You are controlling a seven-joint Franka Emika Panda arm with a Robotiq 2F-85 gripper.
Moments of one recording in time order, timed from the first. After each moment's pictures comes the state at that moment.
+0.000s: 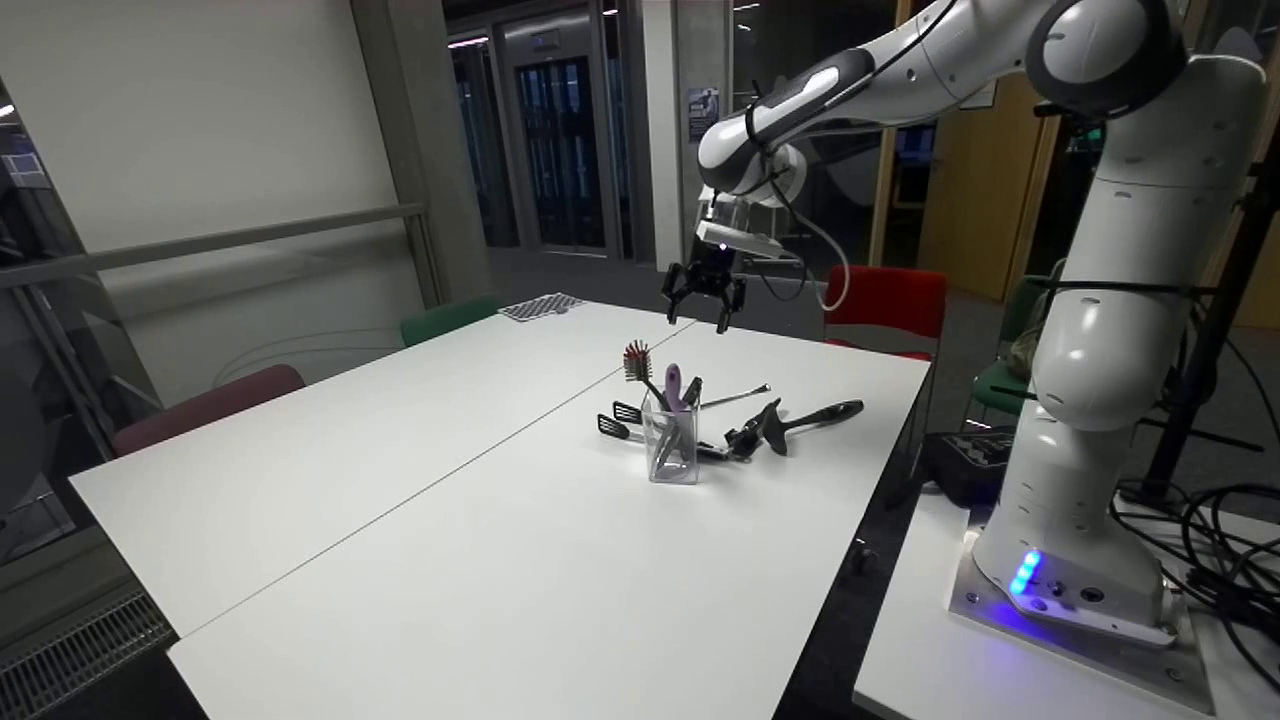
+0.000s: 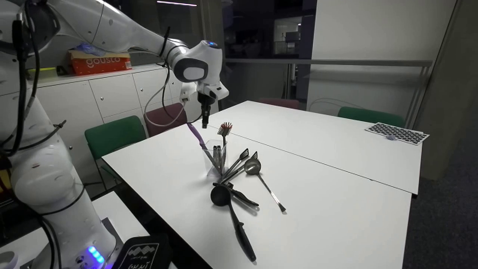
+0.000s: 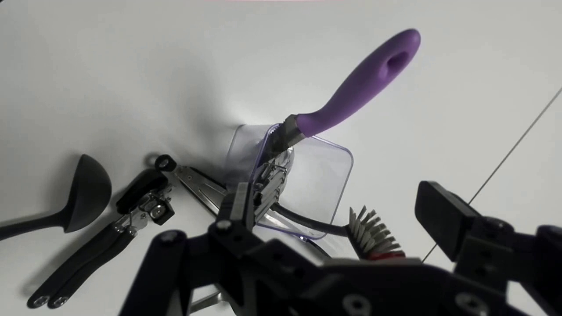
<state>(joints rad) -0.07 -0.05 -0.07 -2.15 0.45 2.08 0.36</state>
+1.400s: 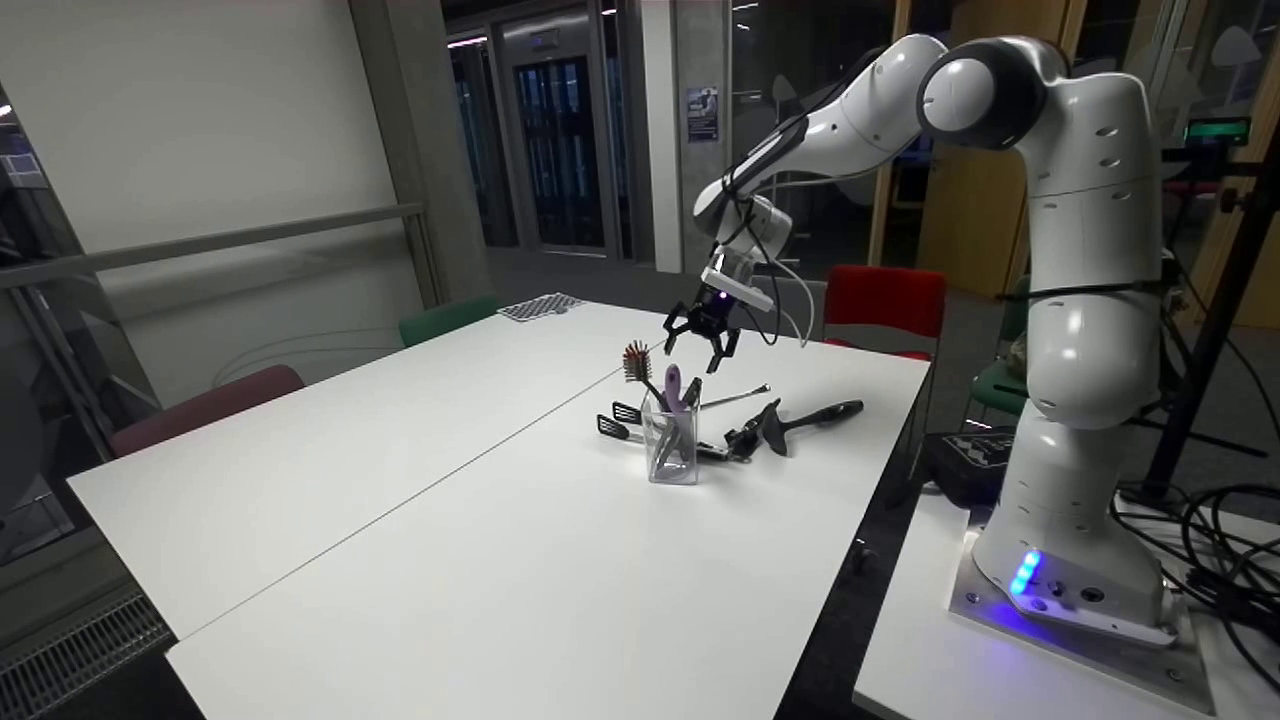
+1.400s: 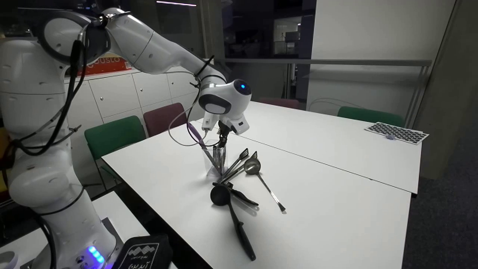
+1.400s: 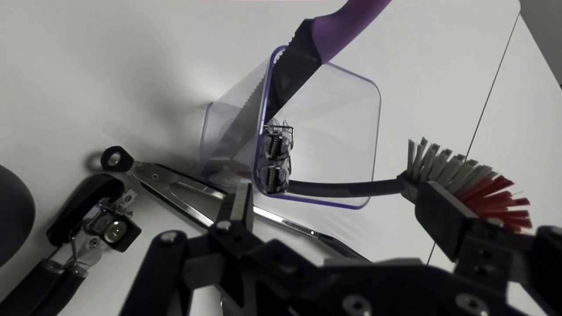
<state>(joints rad) -0.15 0.24 -0.13 -2.07 0.79 2.12 0.08</state>
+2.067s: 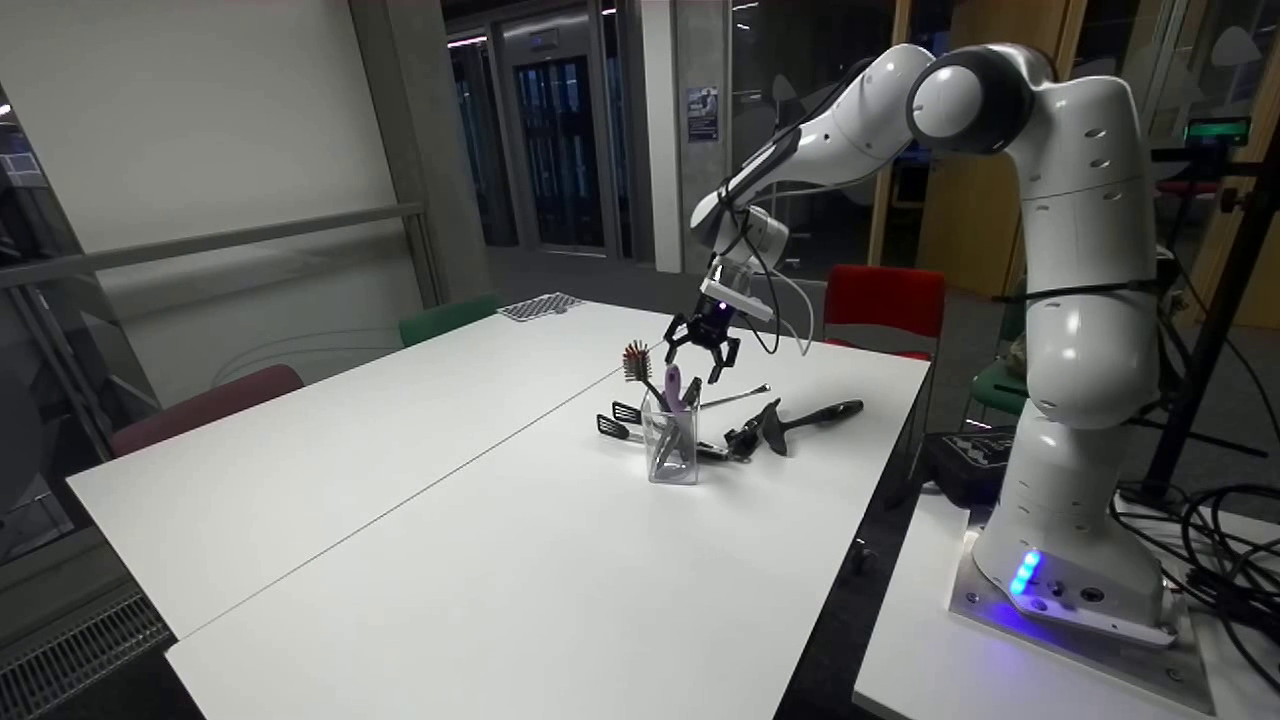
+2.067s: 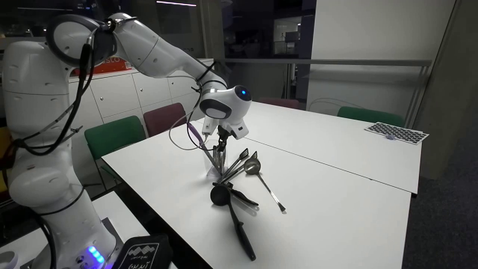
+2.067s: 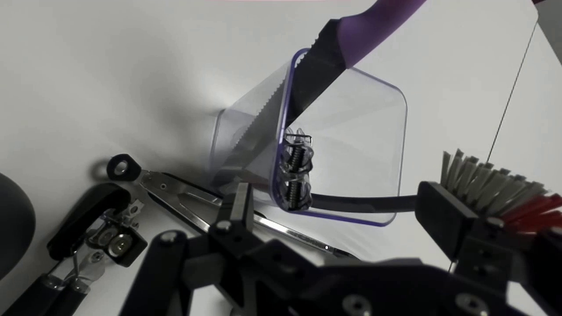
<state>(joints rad) -0.14 0.28 -0.12 -2.07 0.79 2.12 0.06</state>
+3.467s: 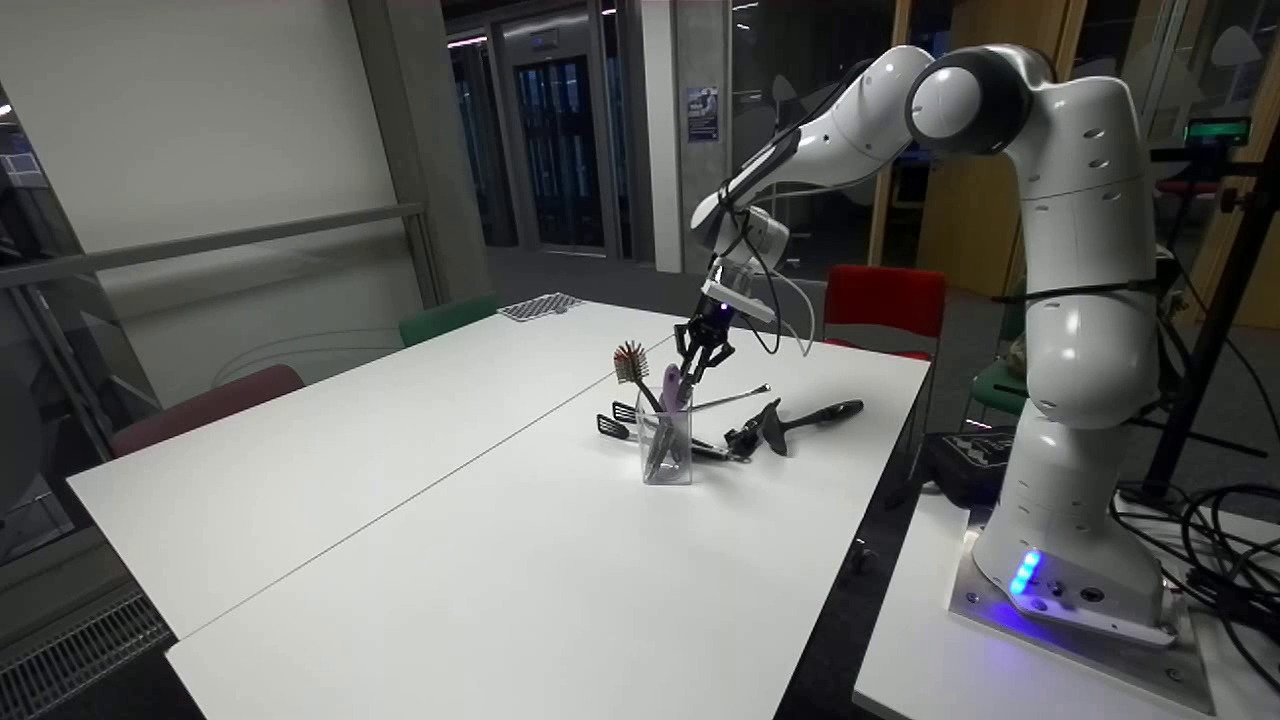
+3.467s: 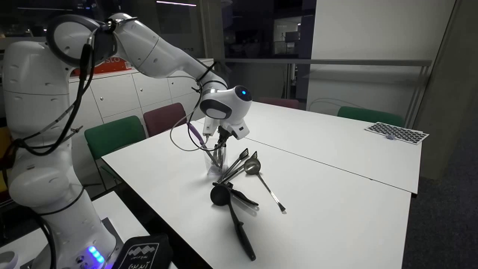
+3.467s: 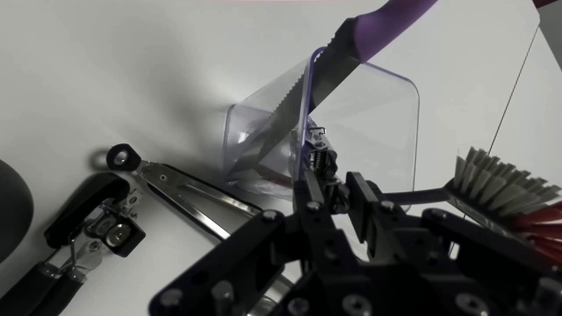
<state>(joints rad) -0.15 0.28 -0.12 -2.07 0.79 2.13 0.03</state>
